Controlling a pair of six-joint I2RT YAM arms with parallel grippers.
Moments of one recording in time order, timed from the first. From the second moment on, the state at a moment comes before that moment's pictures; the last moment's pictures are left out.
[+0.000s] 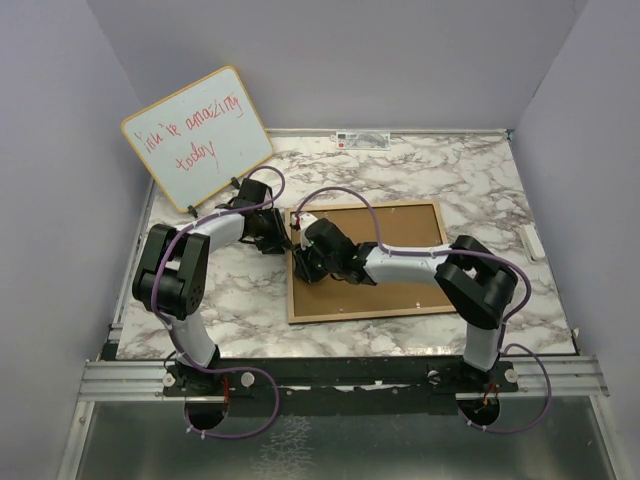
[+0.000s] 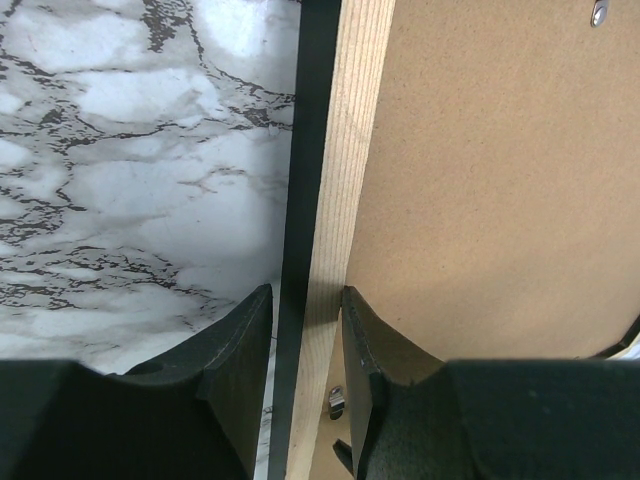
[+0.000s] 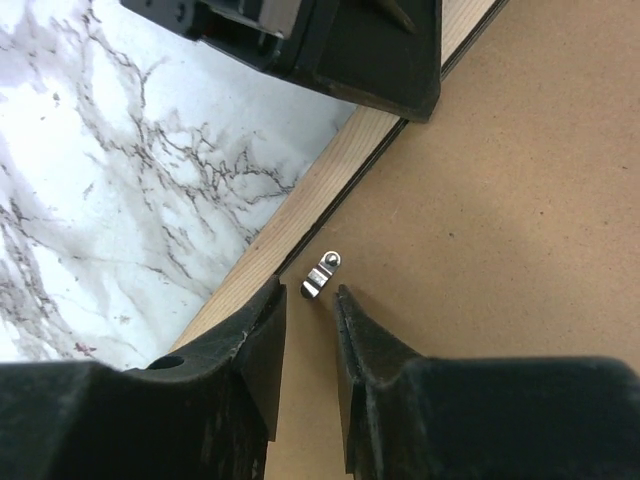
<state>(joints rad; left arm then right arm) -0.28 1.77 1.03 -0.33 0.31 -0.60 0.96 1.89 1.11 0.06 -0.04 0.28</state>
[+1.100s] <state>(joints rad) -0.28 1.77 1.02 -0.33 0.31 -0.60 0.96 1.91 1.13 0.04 -0.04 0.31</state>
